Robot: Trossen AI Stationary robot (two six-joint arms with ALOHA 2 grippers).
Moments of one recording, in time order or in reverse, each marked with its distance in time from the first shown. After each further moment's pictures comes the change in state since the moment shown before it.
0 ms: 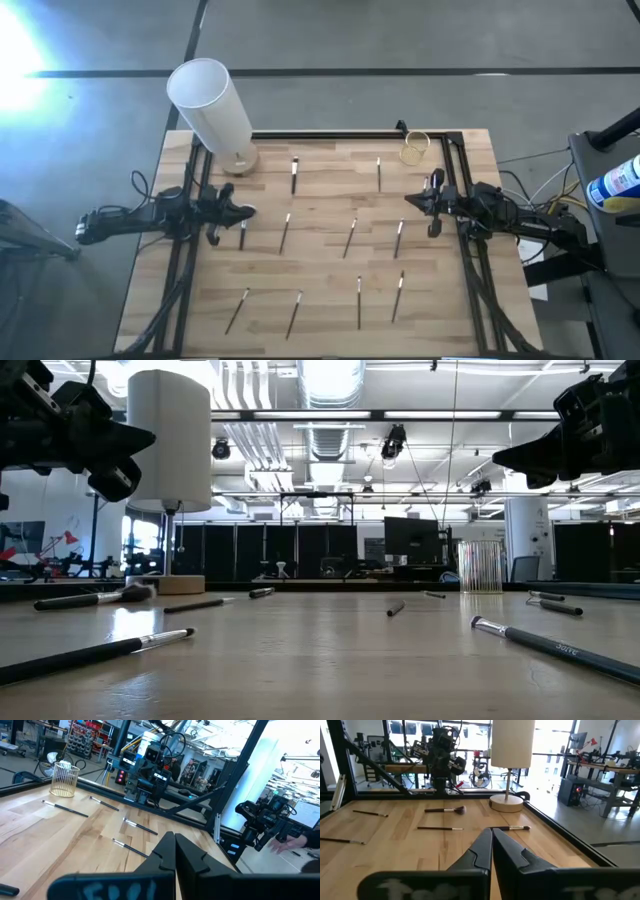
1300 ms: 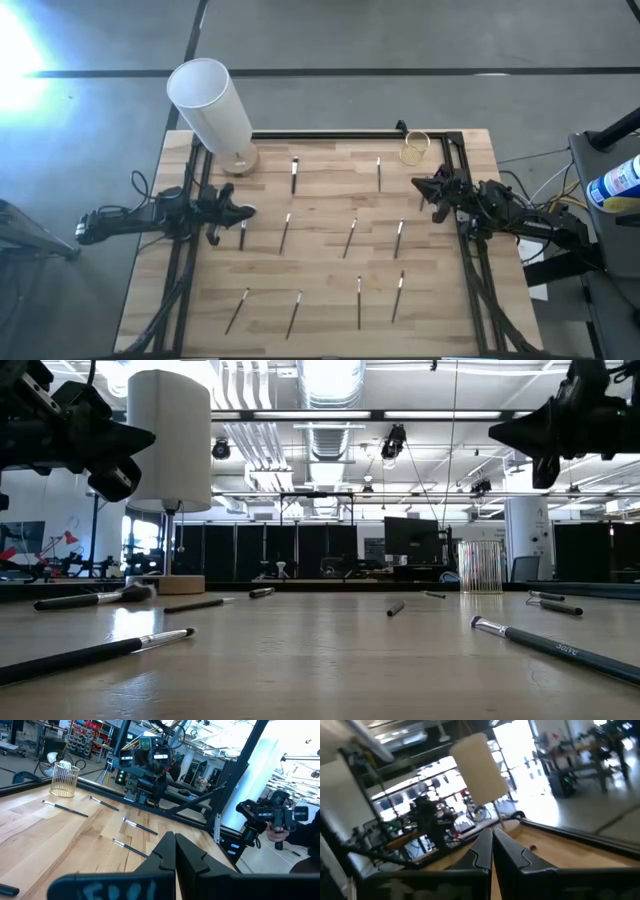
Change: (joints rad) left arm 0.000 0.000 0.000 0.000 0.000 0.000; right arm 0.000 0.039 0.050 0.134 0.209 0.476
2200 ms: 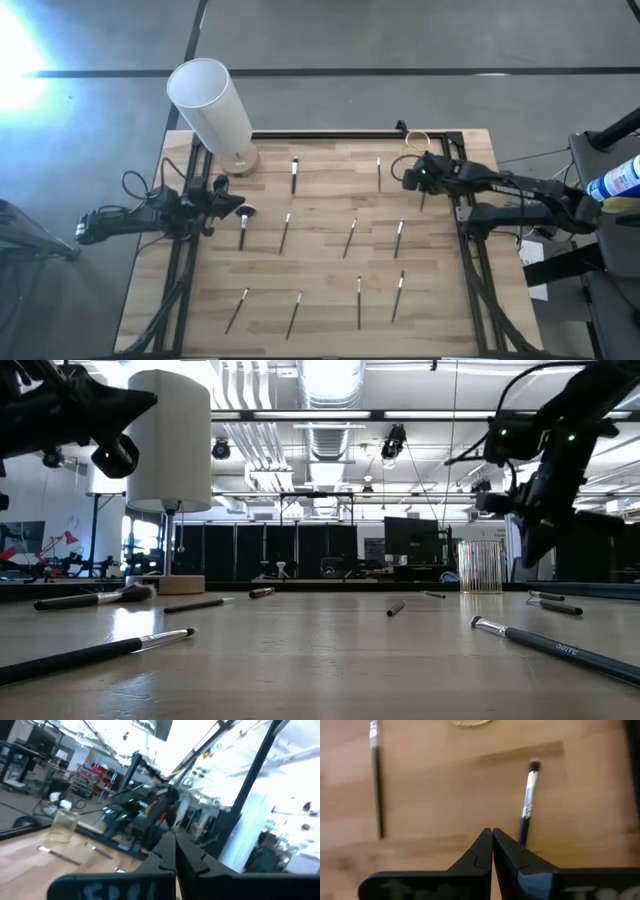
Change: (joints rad) left arm 0.000 0.000 0.000 0.269 -0.103 -0.109; right arm -0.374 0.961 0.434 -0.817 0.069 0.693
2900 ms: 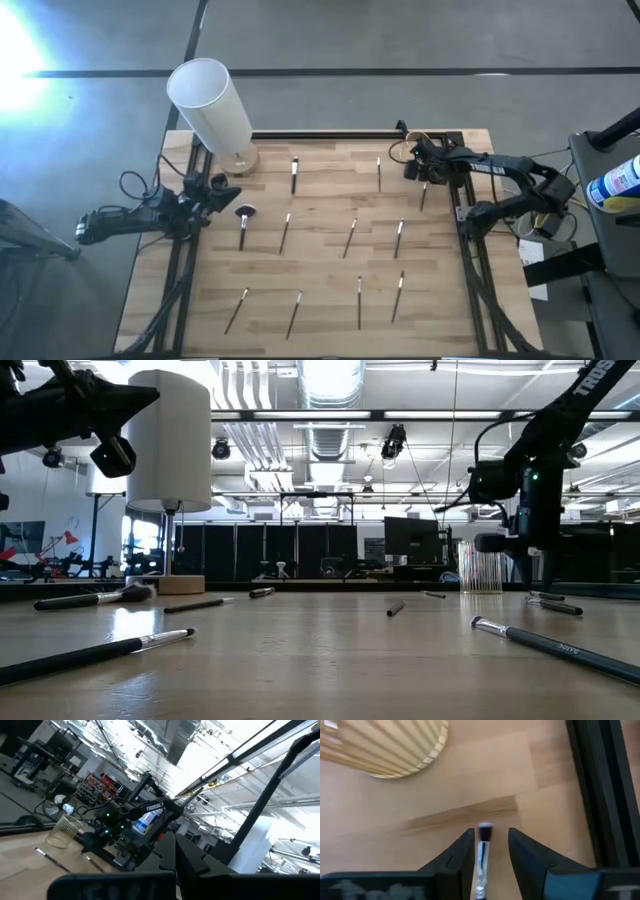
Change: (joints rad) left arm 0.000 0.000 0.000 0.057 -0.117 -0.147; right arm -0.261 0.320 0.049 0.090 0.031 -0.191
